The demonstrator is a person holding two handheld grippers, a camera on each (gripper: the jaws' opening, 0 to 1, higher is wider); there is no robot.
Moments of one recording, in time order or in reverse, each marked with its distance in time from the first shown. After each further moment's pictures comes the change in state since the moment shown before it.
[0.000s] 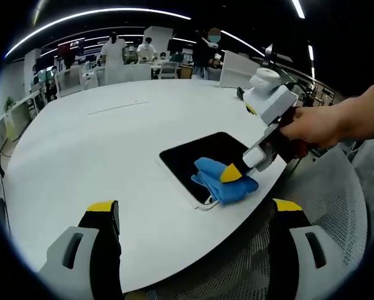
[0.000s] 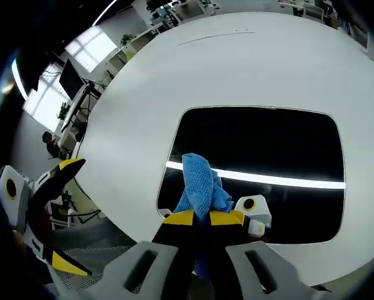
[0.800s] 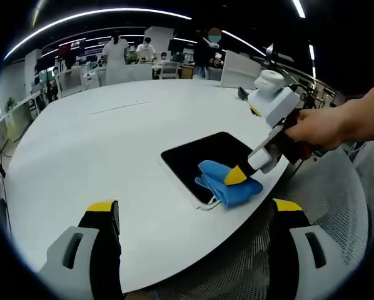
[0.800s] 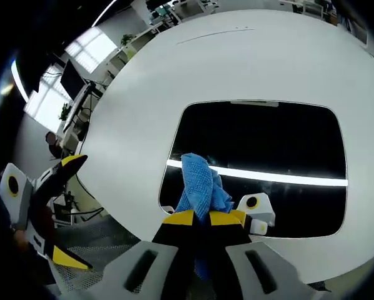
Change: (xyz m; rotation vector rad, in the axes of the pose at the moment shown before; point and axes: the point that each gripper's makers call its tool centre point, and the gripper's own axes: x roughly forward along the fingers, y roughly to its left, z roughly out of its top) left arm 0.000 0.002 0.000 -0.003 0.001 0.006; right arm 0.000 0.000 -0.004 0.019 0.002 0.023
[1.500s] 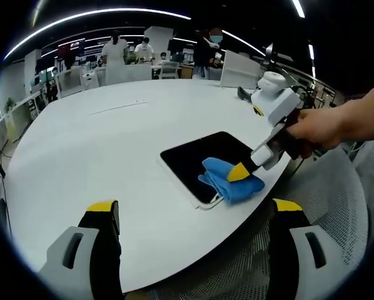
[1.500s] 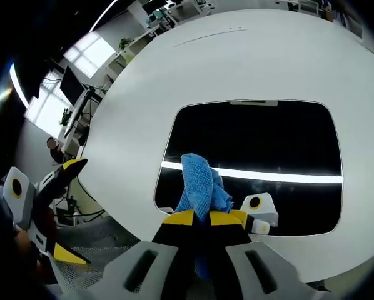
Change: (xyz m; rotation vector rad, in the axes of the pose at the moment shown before) left arm 0.000 0.000 -0.001 0.008 0.002 0.001; right arm -0.006 -0.010 -0.001 0.023 -0.011 0.006
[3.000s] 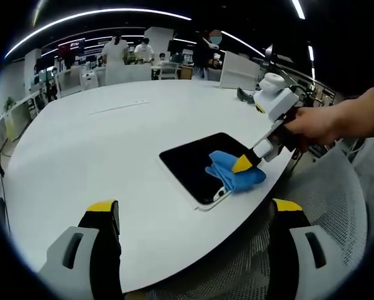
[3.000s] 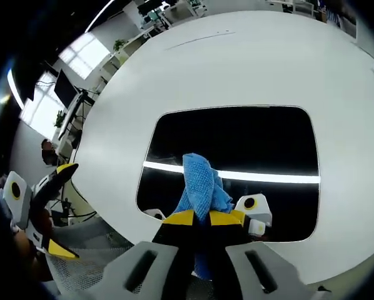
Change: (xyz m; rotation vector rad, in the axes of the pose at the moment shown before) left arm 0.000 -0.002 0.002 -0.006 -0.007 -0.005; right arm -0.009 -0.028 0.009 0.003 -0.006 -0.046
